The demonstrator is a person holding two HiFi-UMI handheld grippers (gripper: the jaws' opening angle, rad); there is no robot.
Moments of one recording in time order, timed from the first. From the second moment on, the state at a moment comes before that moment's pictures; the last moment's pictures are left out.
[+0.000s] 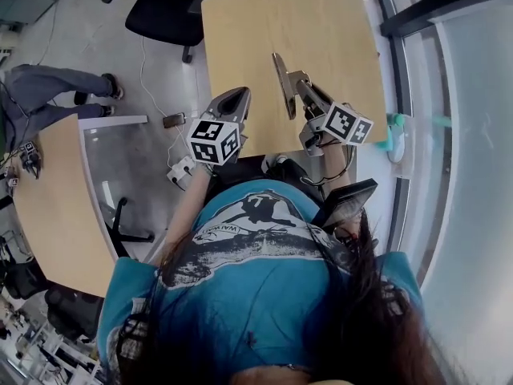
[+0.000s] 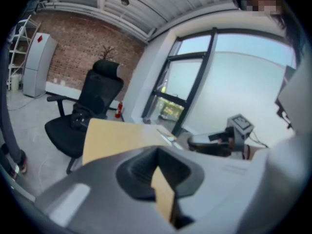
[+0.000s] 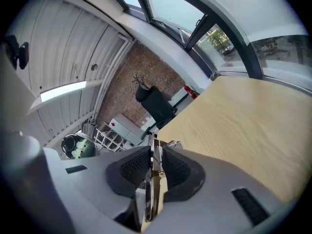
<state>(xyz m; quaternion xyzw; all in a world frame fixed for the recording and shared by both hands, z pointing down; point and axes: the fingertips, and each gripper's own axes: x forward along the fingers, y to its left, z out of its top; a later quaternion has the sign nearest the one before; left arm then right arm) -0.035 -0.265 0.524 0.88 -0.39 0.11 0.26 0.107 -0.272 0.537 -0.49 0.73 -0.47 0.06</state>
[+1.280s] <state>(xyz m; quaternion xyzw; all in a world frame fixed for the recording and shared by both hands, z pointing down) -0.003 -0.257 0.514 0.88 -0.39 0.13 0.22 0.141 -0.267 0.534 -0.49 0.73 -0.47 0.07</state>
